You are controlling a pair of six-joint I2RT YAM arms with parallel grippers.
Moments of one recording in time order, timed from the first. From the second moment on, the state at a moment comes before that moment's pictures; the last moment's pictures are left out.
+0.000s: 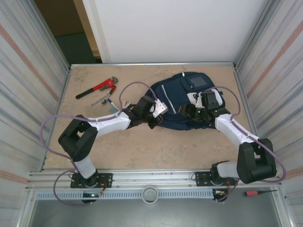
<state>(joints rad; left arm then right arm) -0.79 1.72 1.05 -0.12 0.19 0.16 0.25 1.31 0.78 -0.33 -0.34 0.60</state>
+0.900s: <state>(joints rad) -0.67 1.70 1.05 -0.12 0.17 0.21 0.17 1.32 0.75 -0.32 -0.37 0.56</state>
